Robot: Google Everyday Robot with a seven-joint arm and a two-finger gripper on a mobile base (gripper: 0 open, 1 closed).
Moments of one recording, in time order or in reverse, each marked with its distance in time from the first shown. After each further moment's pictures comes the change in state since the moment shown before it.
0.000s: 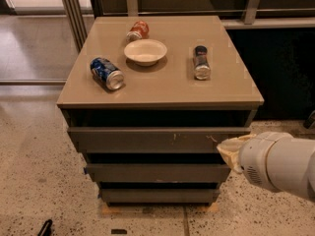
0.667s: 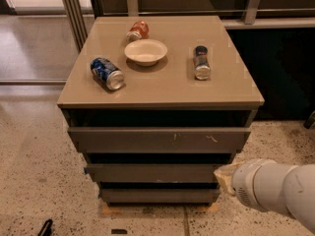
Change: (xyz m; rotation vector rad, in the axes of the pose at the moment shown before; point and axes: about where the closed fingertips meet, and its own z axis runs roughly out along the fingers) arm 0.069 0.020 0.050 -0.059 0.111 0.080
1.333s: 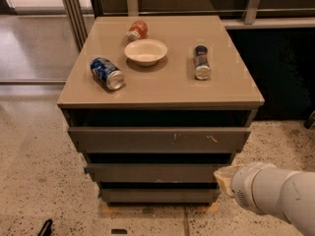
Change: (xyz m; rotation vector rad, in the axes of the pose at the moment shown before) arm 0.007 0.000 0.005 0.015 -0.012 0.037
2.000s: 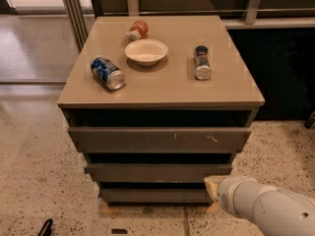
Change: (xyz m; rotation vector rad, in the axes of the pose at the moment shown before) arm 0.037 -0.001 0.078 -0.007 -0.047 0.215
